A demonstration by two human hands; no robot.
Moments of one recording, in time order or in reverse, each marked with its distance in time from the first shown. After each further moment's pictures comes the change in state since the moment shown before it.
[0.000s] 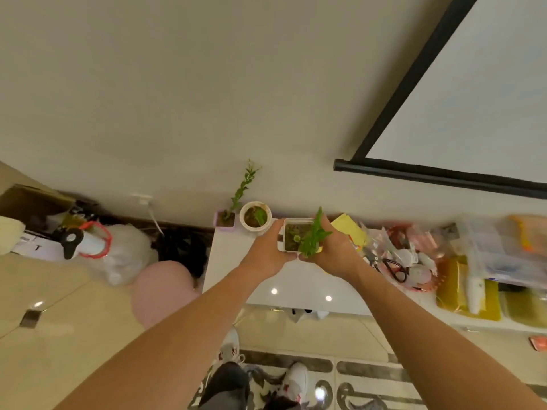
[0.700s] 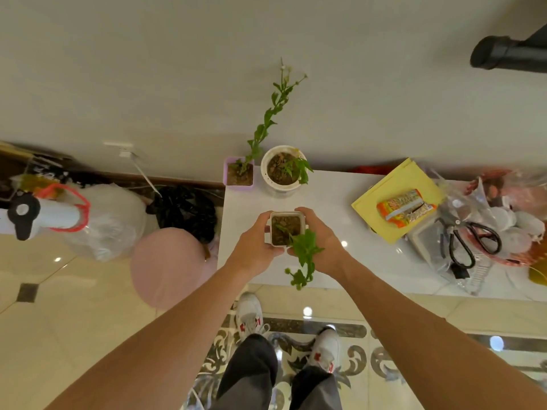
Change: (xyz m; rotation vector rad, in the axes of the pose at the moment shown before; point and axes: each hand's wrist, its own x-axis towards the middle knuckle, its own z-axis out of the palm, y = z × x) left_hand 0.071 -0.222 -0.008 0.059 -0.025 -0.174; right_hand 0.089 0.074 0.191 0.129 -0.166 0.191
